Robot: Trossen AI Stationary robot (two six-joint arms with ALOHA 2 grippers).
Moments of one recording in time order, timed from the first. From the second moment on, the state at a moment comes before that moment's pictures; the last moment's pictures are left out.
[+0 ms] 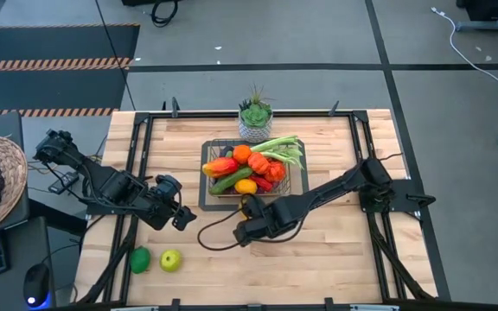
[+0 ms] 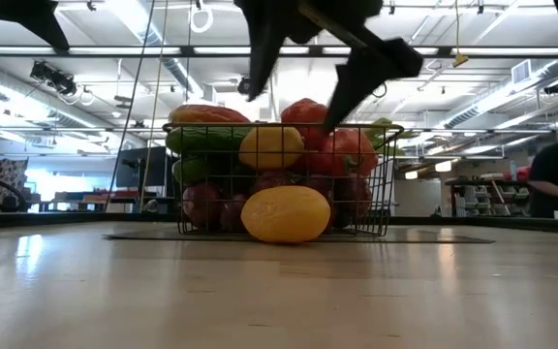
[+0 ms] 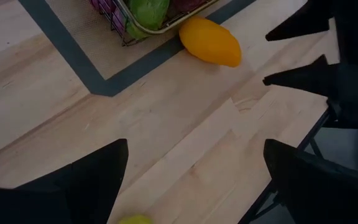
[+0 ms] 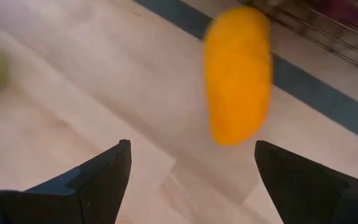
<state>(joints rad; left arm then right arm) -0.56 1.13 1.11 -1.00 -0.37 -1.48 0.36 2.07 1.79 -0.97 0.26 1.35</state>
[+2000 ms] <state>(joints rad) -0.63 1.13 1.11 -1.00 -0.29 -1.51 0.41 2.08 1.35 -0.37 0.60 1.37</state>
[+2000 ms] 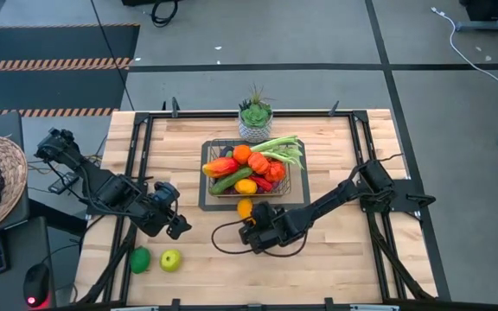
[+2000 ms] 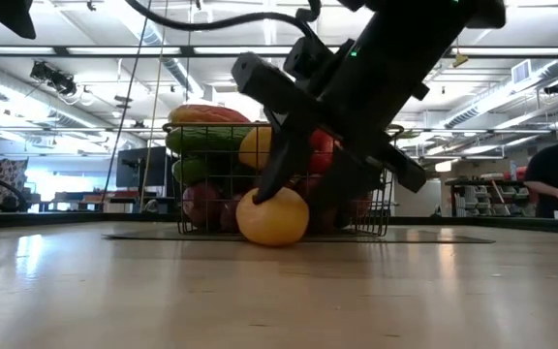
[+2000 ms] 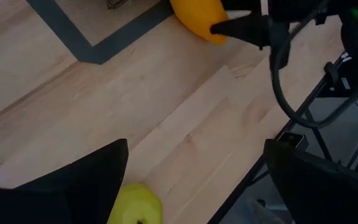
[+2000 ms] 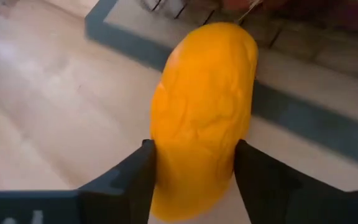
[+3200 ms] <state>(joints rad) -0.62 1.13 1.11 -1.00 -0.34 -1.47 0.36 2.06 2.16 -1.51 0.63 0.94</state>
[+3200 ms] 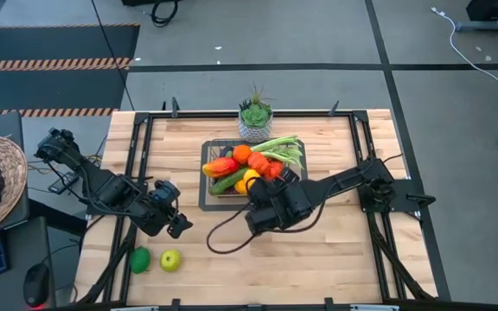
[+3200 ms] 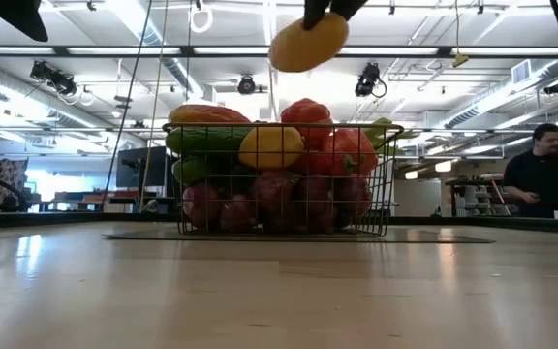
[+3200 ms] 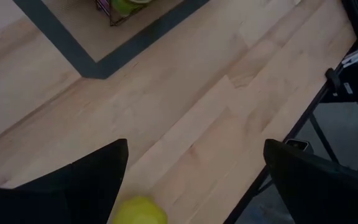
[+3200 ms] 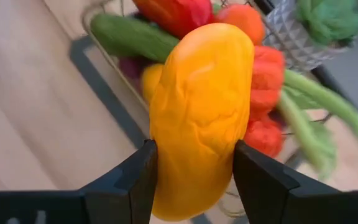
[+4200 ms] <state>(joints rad) -0.63 1.13 1.11 -1.00 -0.35 -1.48 0.14 2.06 2.15 -1.55 0.32 0.20</state>
